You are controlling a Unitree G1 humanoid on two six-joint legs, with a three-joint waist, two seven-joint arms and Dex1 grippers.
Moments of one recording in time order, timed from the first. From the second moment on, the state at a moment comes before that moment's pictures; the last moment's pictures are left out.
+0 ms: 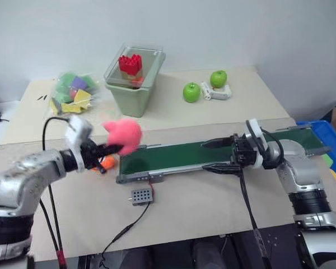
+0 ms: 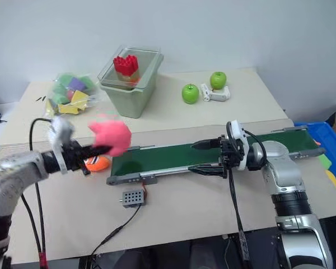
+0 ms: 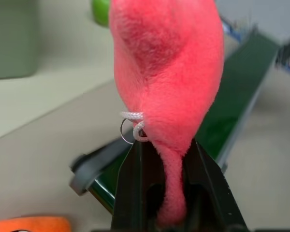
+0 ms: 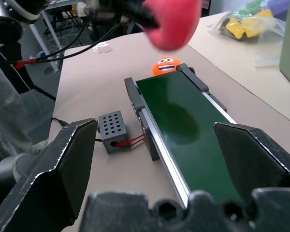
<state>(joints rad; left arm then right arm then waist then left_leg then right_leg) -0.21 0.85 0.10 -0.29 -0.55 0.68 -0.81 -0.53 -0.63 0.03 0.16 0.51 0.29 1.43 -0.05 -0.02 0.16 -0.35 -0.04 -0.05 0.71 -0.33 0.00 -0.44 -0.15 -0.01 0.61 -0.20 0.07</state>
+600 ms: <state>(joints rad) -0.20 0.91 -0.13 0.00 0.53 -0.58 -0.25 -0.53 -0.63 0.03 0.17 0.49 0.29 1.43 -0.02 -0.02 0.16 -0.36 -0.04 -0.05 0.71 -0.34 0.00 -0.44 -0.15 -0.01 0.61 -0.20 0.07</state>
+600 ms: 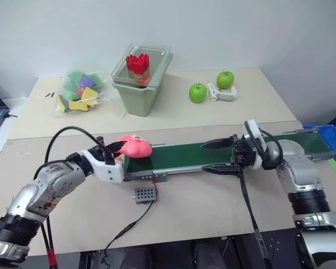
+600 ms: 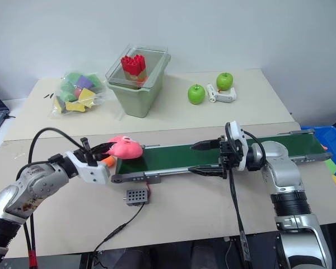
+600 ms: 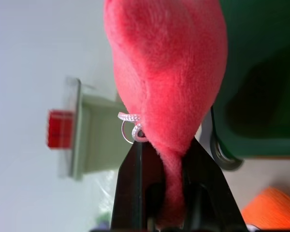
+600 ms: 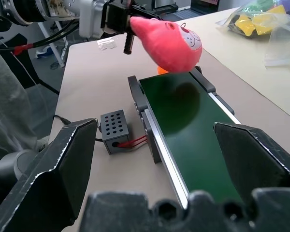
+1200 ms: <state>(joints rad) -0.24 0.87 -0.13 0.20 0.84 -0.72 0.15 -0.50 -0.62 0.03 0.15 0.49 0.29 1.41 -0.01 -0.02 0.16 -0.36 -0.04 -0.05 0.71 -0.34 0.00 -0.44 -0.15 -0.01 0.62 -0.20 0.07</state>
